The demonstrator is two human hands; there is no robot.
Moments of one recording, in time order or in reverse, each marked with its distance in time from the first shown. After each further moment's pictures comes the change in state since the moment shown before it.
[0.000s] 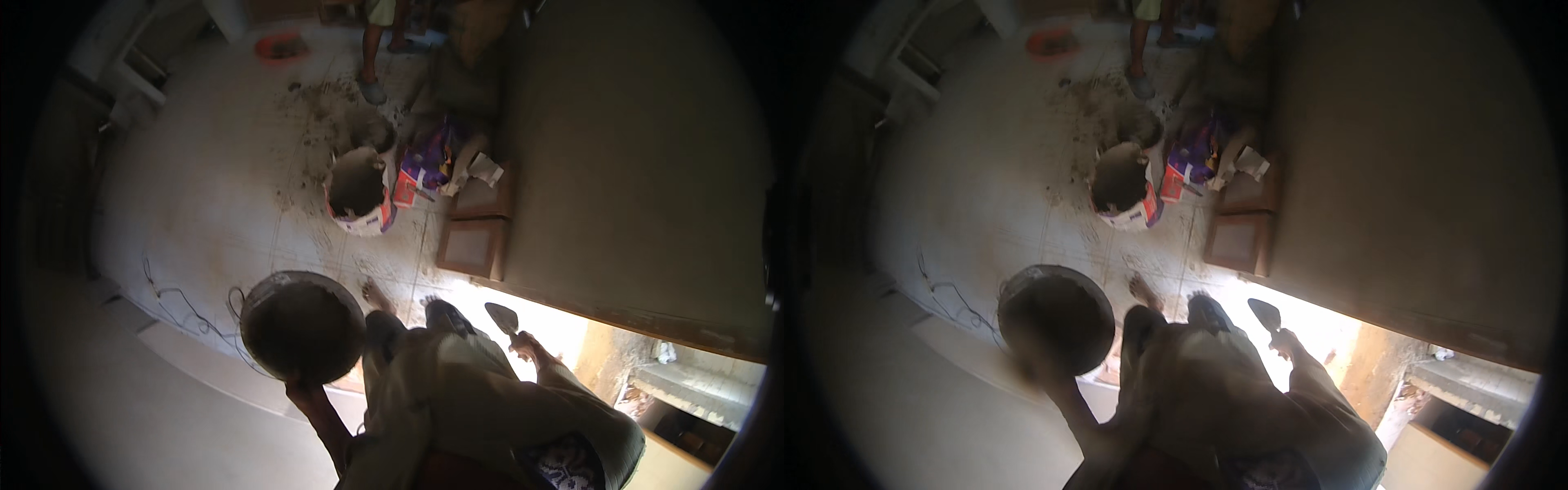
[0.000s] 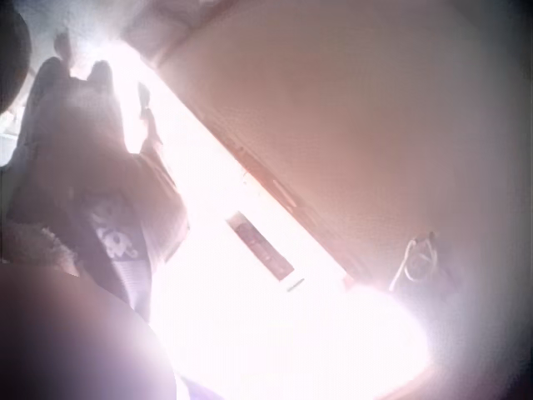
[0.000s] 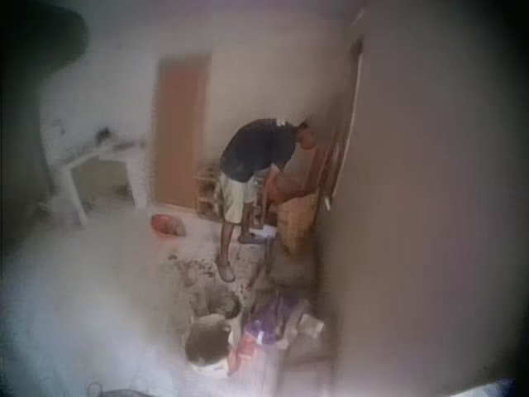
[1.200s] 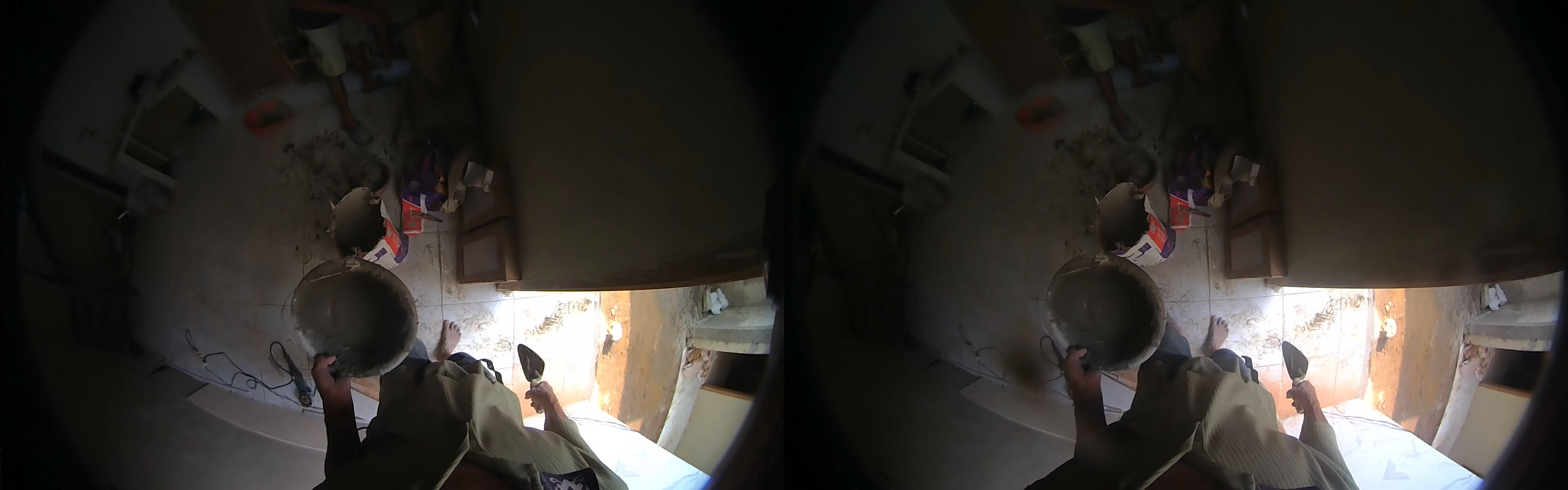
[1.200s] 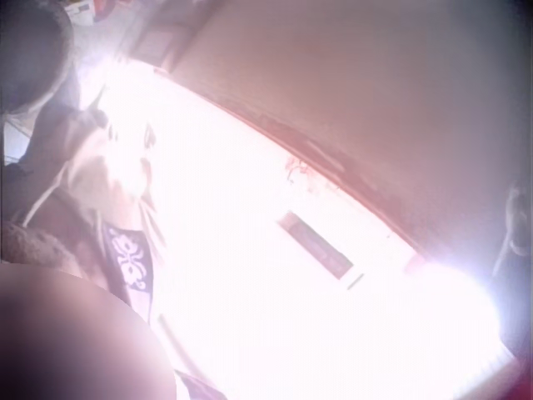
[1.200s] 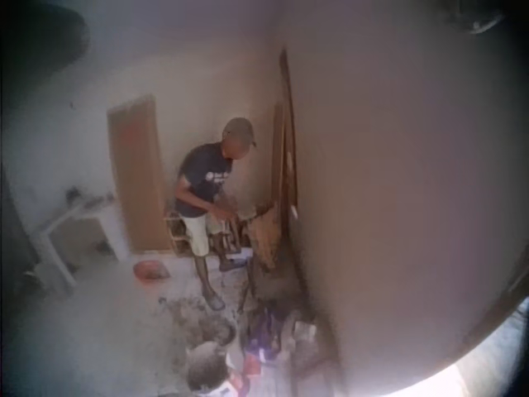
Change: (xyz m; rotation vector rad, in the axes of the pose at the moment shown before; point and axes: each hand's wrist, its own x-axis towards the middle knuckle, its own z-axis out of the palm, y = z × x) left_hand -0.001 0.075 0.114 0.346 -0.609 0.524; right_hand -0.040 0.110 0.161 0.653 0.030 0.022
